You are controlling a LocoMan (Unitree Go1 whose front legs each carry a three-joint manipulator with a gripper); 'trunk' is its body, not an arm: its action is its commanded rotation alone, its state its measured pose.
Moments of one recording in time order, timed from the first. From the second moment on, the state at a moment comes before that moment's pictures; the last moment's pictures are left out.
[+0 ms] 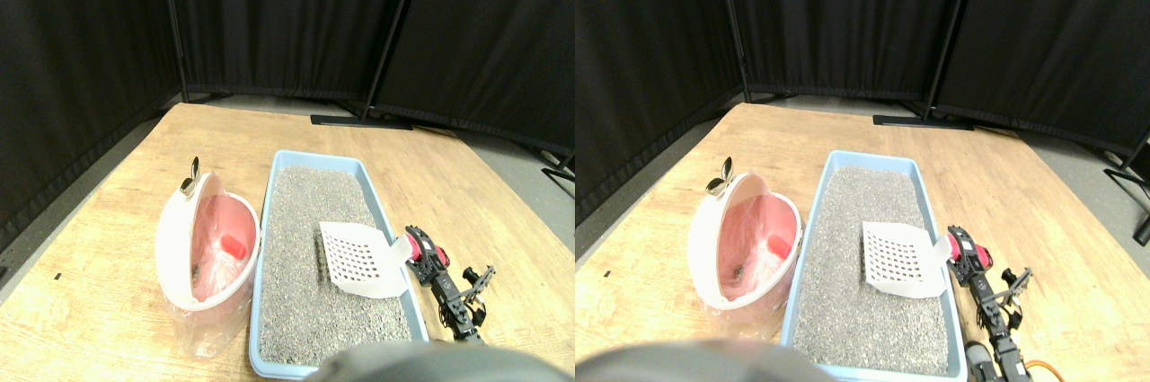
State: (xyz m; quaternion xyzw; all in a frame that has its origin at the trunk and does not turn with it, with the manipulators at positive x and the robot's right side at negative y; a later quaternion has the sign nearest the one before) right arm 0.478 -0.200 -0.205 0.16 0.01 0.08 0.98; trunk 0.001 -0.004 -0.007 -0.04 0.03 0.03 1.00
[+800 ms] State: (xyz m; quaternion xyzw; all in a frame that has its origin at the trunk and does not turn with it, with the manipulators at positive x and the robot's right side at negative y) right arm 0.439 -0.201 -0.185 0.12 0.15 0.01 0.98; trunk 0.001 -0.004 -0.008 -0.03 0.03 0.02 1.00
